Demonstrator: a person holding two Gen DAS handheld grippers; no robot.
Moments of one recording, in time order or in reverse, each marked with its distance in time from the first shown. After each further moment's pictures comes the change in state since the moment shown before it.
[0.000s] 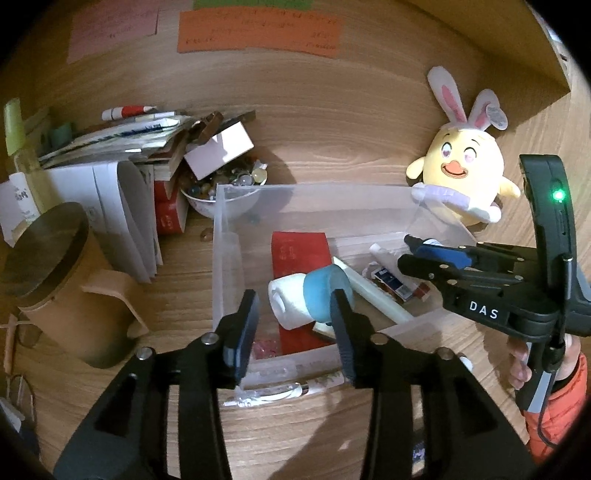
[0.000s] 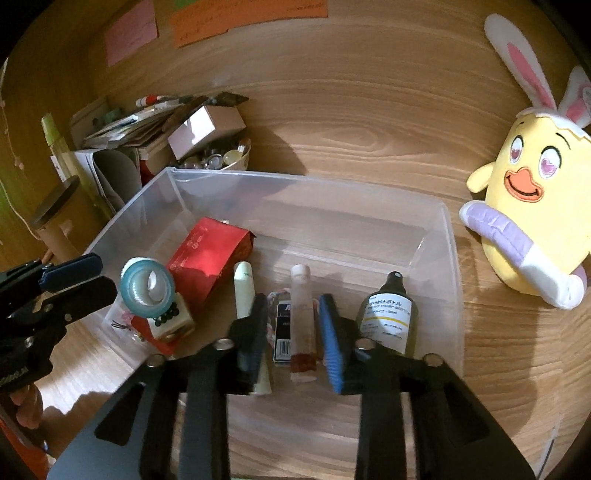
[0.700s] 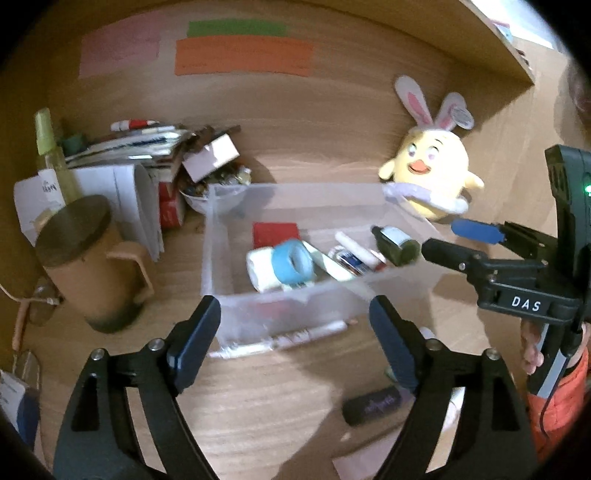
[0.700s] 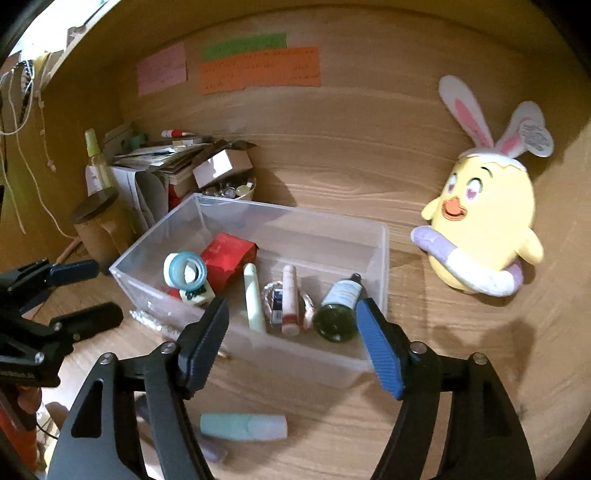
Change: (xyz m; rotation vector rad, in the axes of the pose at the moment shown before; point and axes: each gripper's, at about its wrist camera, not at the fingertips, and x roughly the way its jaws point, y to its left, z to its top) left arm -0.050 -0.025 -0.028 0.024 -0.026 -0.040; right arm -0.086 0.006 -0.030 -0.045 -0.148 -0.057
